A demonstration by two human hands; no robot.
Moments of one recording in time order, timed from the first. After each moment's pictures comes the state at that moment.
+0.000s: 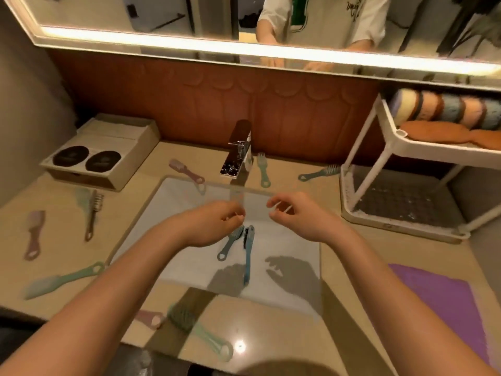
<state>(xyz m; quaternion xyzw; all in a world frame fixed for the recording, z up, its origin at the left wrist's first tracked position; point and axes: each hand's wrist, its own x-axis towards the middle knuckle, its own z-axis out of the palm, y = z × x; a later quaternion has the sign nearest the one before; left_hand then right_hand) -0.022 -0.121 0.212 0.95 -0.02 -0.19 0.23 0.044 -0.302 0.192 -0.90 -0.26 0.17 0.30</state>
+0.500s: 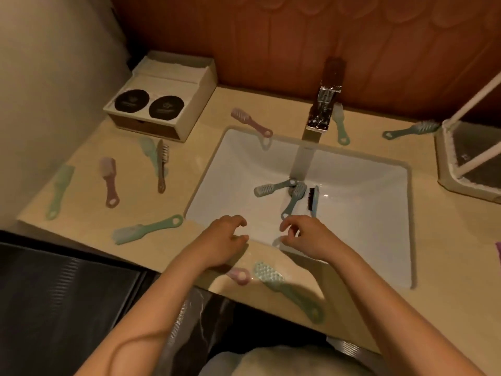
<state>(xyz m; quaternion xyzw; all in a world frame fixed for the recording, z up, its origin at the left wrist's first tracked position) -0.118 0.016 0.085 0.92 0.13 -0.23 0.30 -0.033 -0.169 0.081 -0.88 -0.21 0.34 0.26</state>
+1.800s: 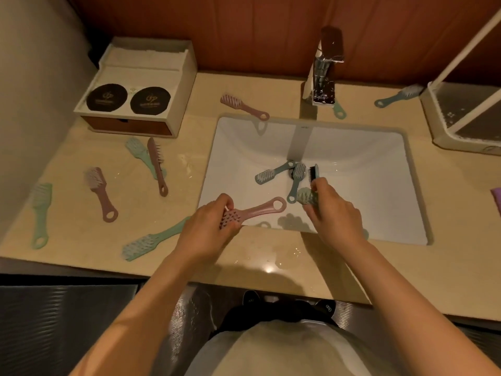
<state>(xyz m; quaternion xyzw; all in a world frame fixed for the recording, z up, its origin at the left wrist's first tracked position) -0.133 0.095 0.062 0.96 0.03 -0.06 0.28 -0.069 -0.137 0.068 -0.97 -0.13 0.03 0.18</state>
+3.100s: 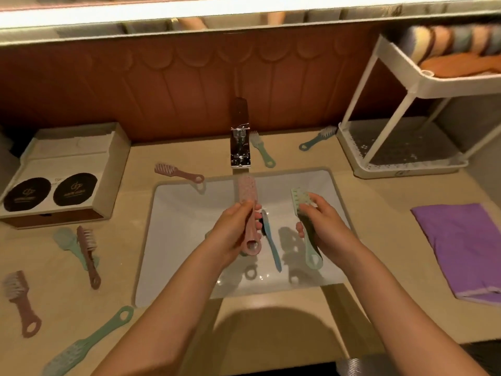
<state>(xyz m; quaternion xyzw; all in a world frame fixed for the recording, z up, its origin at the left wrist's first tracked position) 0.002 -0.060 0.136 0.57 0.22 -0.22 0.76 0.003 -0.228 0.118 -0.67 0.17 0.15 0.71</state>
